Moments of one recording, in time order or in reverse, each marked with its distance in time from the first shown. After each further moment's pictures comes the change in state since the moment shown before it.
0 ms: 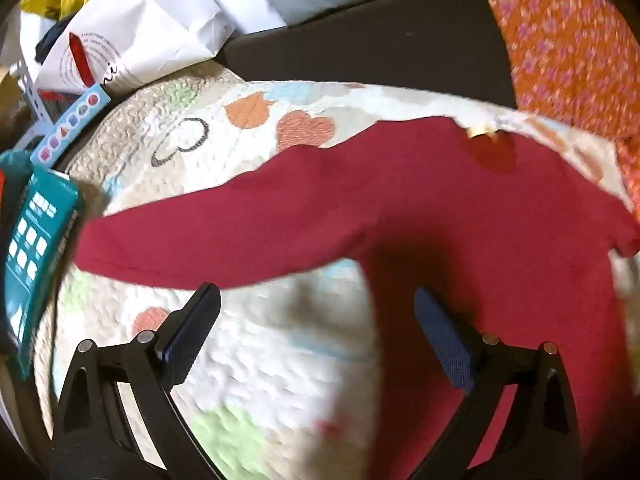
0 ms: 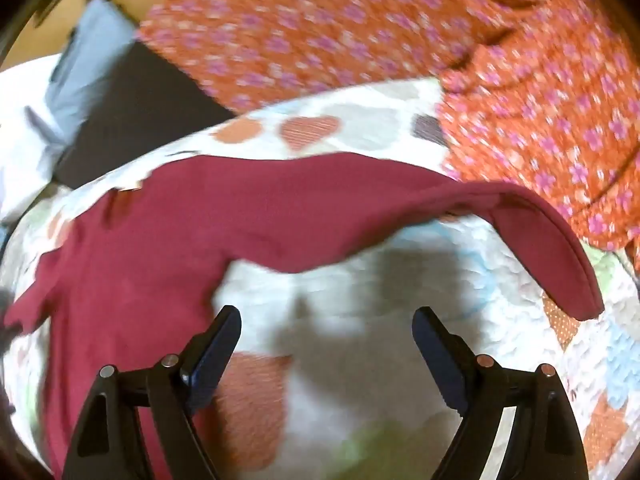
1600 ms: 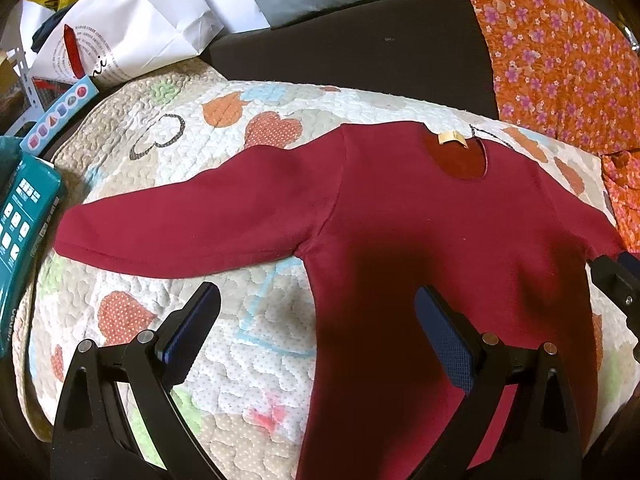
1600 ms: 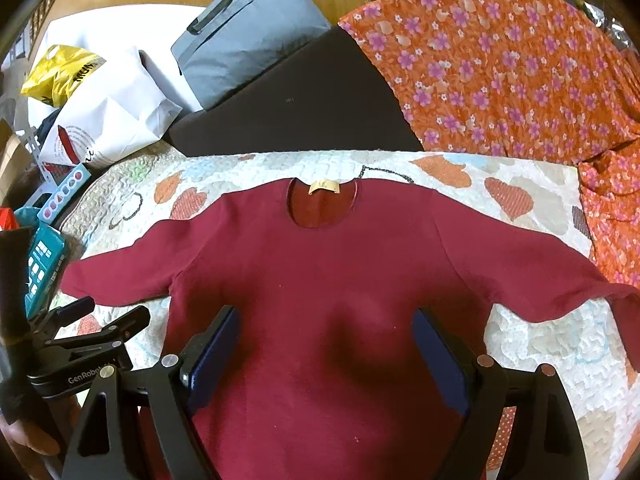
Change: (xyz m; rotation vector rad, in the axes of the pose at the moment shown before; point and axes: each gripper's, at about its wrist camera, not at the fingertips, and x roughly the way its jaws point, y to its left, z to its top) left arm -0.004 -0.036 0.005 -0.024 -0.001 -0.038; right arm -0.019 0.190 0.020 -0.178 -0.039 0.200
